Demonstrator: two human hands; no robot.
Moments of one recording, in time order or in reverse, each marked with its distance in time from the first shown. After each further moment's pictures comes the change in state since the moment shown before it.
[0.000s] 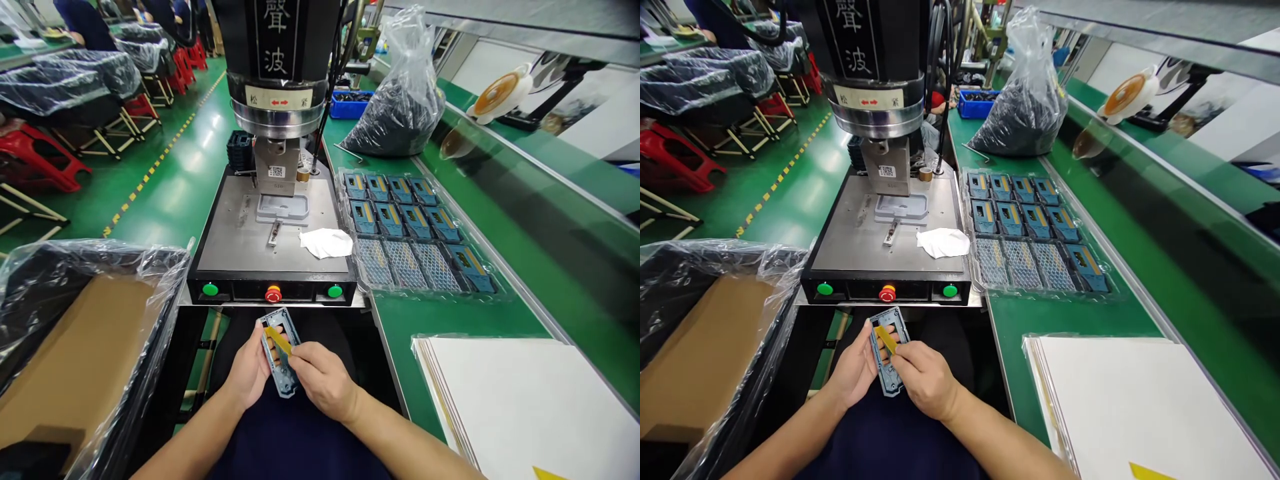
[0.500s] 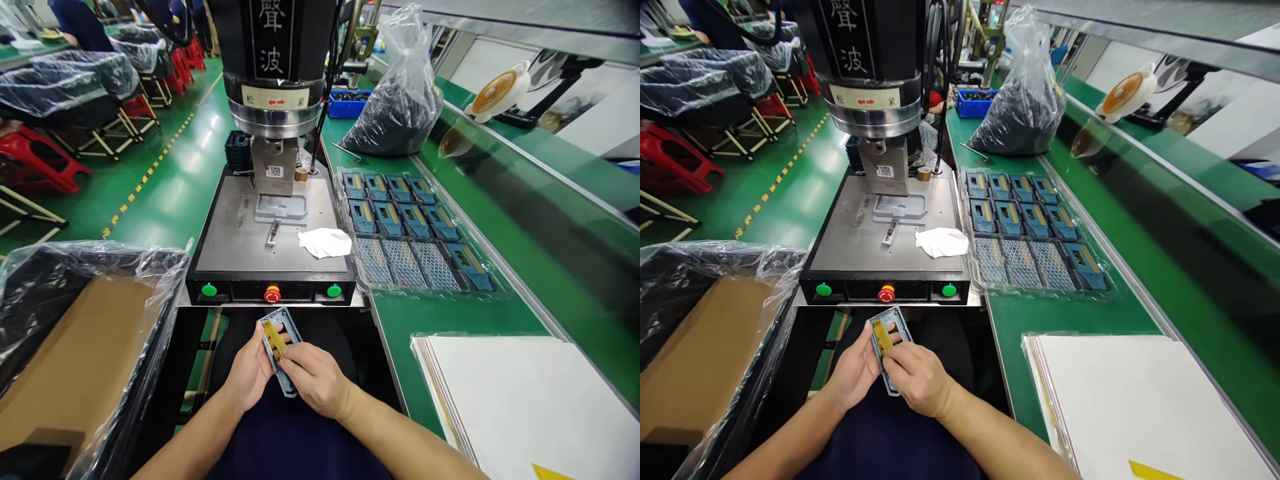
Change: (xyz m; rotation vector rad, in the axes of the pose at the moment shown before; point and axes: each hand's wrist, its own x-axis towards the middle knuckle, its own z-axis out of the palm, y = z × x) left_hand 0.000 -0.001 0.000 -0.017 -0.058 -0.007; right_hand 0.000 0.006 0.012 -0.078 -0.079 -0.126
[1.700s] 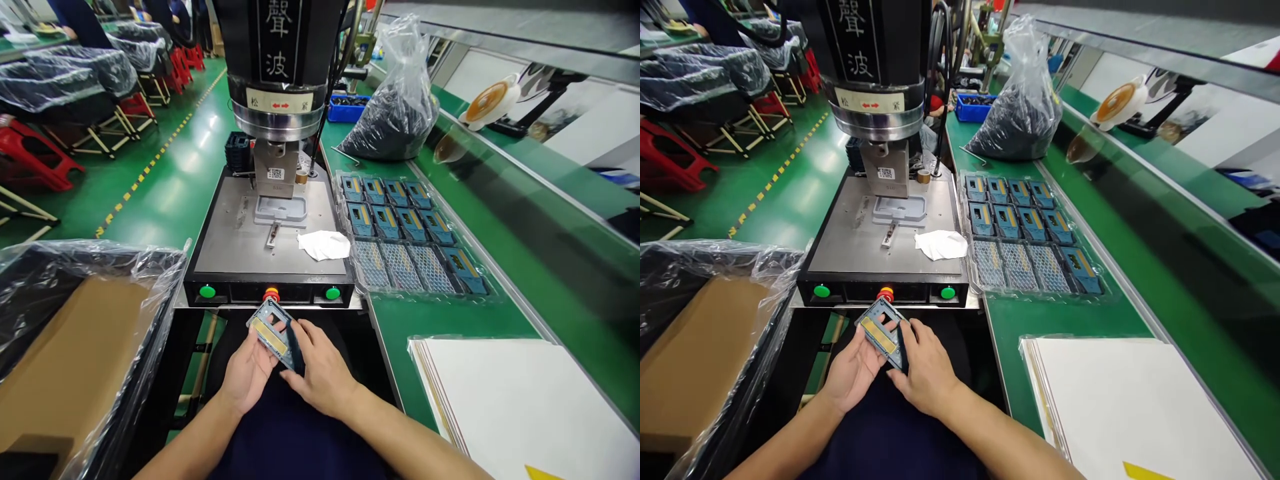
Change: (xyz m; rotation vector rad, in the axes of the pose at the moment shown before) left_hand 0.000 0.002 -0.002 -0.169 -0.081 0.084; right_hand 0.009 -0.003 -0.015 -0.033 -0.284 0.592
